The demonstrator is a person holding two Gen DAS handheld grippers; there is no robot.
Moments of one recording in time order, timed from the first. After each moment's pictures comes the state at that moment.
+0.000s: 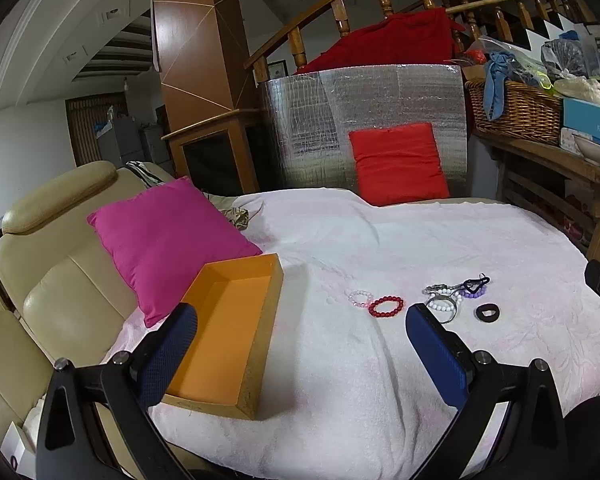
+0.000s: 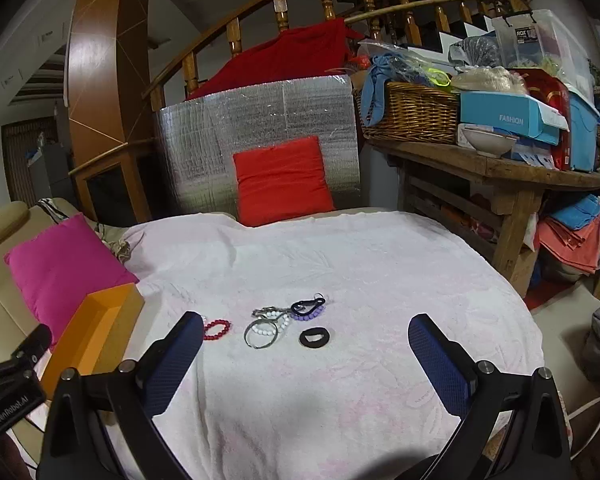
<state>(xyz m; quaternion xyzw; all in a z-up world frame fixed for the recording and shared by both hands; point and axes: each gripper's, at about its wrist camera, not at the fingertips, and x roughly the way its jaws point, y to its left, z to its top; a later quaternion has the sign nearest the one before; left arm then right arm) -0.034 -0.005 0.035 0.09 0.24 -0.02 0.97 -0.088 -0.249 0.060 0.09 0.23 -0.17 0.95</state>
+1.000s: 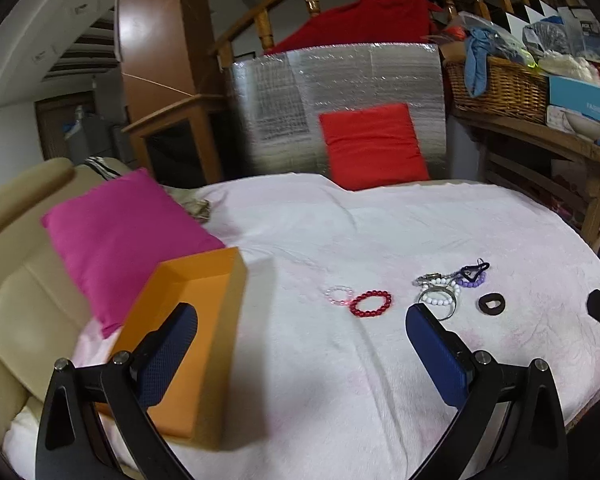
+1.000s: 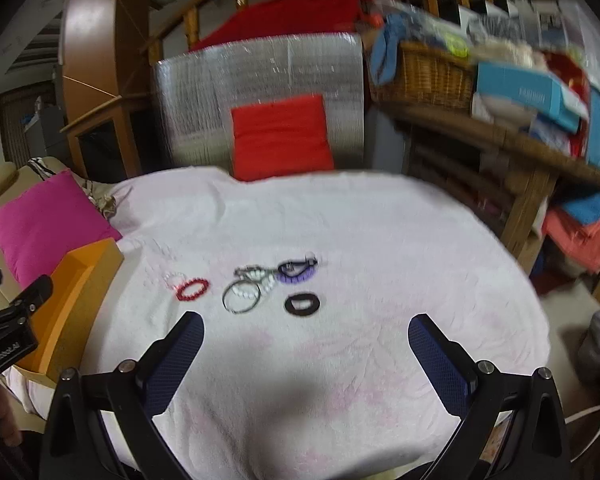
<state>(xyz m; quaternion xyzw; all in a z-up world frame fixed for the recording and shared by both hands) 0.035 -0.025 -0.023 0.10 0.26 -0.07 0.96 -0.044 -0.272 -0.001 0.09 0.32 -0.14 0.93</state>
